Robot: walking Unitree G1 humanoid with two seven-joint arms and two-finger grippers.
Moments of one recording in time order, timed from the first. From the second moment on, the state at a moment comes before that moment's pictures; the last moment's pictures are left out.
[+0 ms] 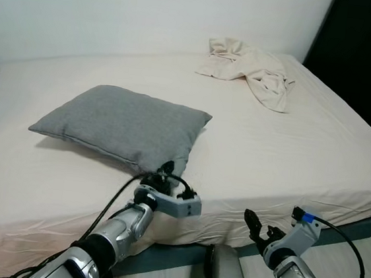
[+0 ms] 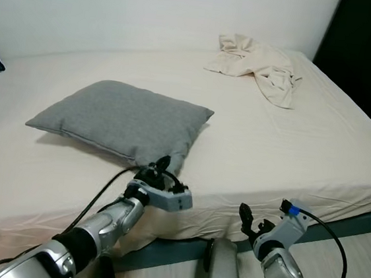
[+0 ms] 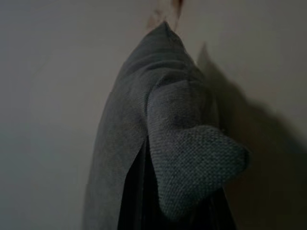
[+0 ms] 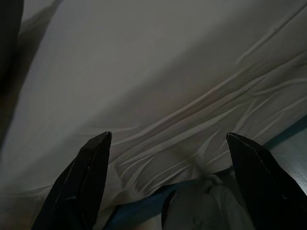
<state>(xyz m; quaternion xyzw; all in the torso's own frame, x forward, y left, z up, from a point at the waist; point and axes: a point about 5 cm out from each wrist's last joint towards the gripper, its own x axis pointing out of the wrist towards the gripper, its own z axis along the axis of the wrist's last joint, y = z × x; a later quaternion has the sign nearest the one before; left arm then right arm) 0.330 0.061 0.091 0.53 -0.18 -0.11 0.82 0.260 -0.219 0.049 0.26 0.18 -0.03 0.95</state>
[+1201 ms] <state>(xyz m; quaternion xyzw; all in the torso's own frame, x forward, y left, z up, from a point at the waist) 0.326 0.162 0.192 -0.04 -0.17 -0.10 0.98 0.281 -0.198 0.074 0.26 0.13 0.06 0.96</state>
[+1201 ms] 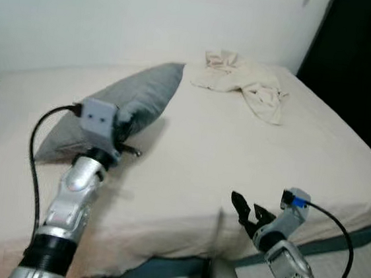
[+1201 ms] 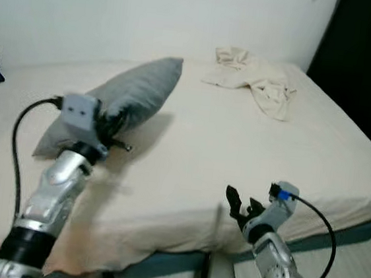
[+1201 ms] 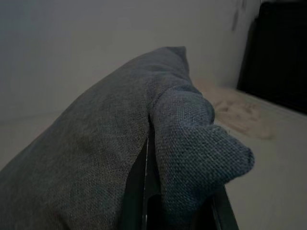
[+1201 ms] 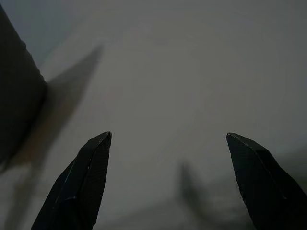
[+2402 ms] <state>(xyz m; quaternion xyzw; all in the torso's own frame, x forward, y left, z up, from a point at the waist) 0.304 0.150 0.147 -0.14 -0.07 -0.13 0.98 0.285 -0.199 0.066 0.24 0.14 0.06 0.96</state>
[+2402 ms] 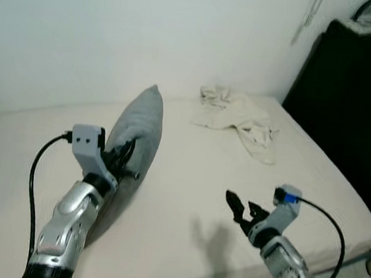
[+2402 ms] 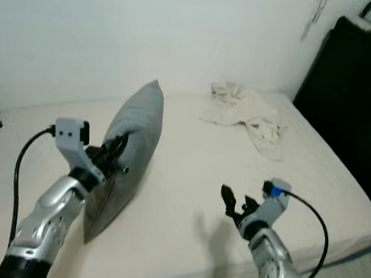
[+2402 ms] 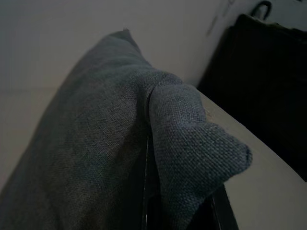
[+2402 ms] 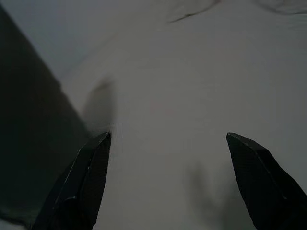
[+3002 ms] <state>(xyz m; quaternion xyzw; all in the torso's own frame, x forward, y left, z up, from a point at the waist) 0.311 0.153 0.134 -0.11 -0.03 -0.10 0.99 0.286 -0.205 0.057 0.19 0.16 0.01 0.97</state>
